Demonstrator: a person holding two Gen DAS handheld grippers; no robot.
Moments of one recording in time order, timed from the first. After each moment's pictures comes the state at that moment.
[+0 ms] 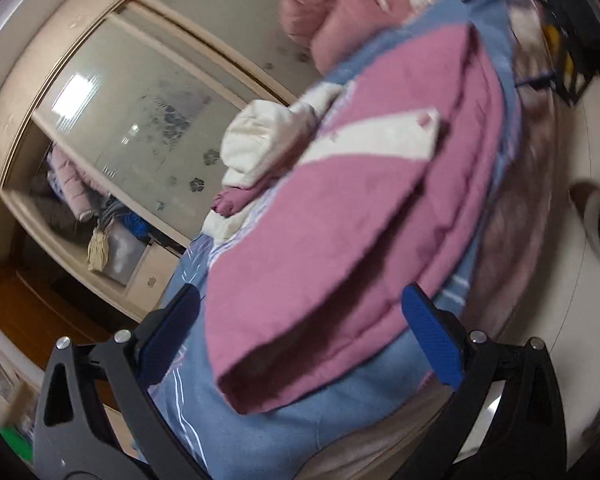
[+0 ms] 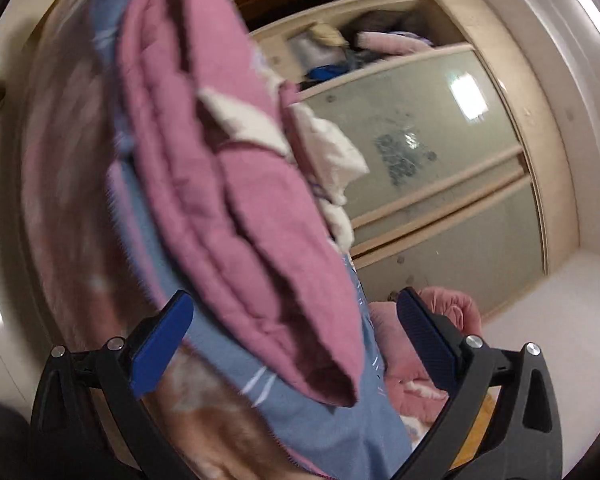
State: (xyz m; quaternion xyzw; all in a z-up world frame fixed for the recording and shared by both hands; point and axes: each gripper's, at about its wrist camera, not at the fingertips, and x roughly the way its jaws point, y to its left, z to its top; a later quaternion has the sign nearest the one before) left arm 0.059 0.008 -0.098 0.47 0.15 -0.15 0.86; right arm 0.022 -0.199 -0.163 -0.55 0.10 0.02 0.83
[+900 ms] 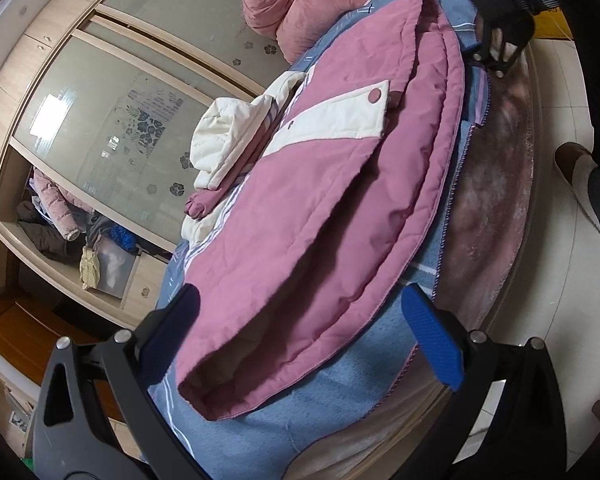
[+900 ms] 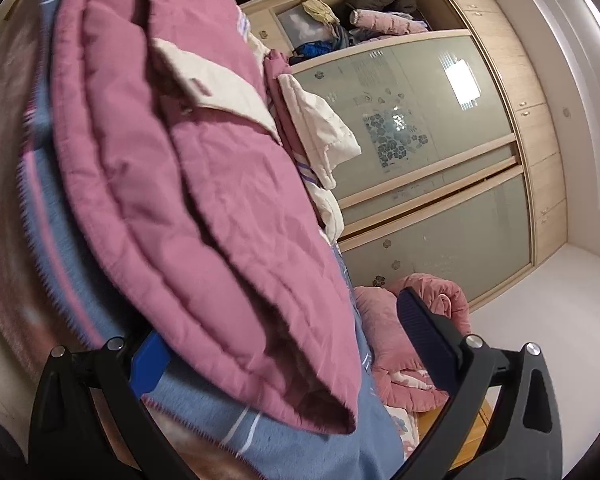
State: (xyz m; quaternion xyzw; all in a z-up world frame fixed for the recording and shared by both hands) left arm 0.053 -0.011 -0.125 0.50 0.17 -0.17 0.83; right arm 0.096 -0.191 -0.156 -0.54 0.12 -0.03 0.83
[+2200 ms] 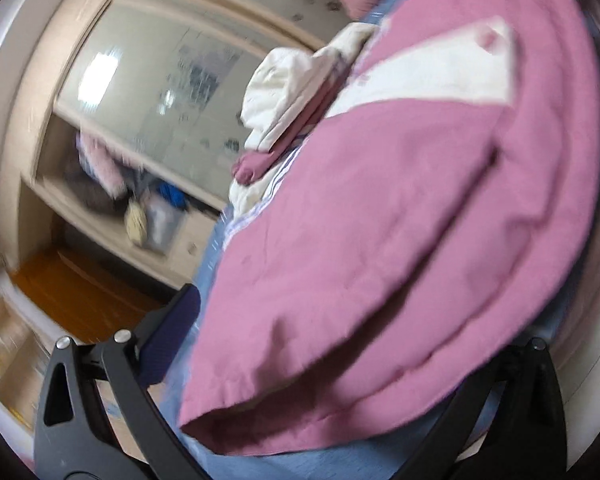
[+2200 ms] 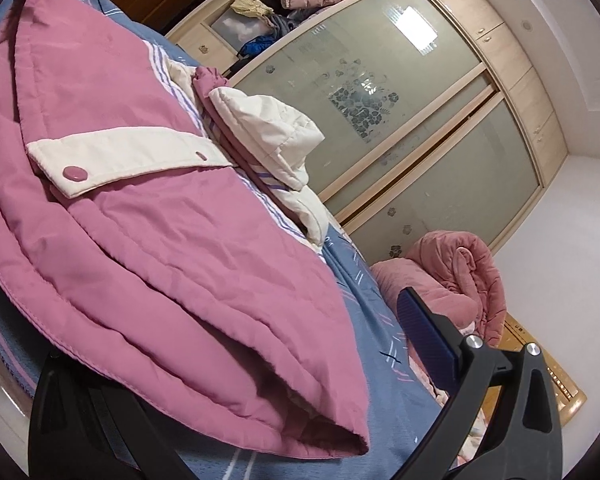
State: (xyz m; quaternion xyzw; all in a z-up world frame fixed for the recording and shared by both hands) left arm 0.135 -0.029 -0.124 0.46 0.19 -0.02 0.87; right arm 0.124 -0.197 -0.107 -0.41 0.13 -0.04 0.90
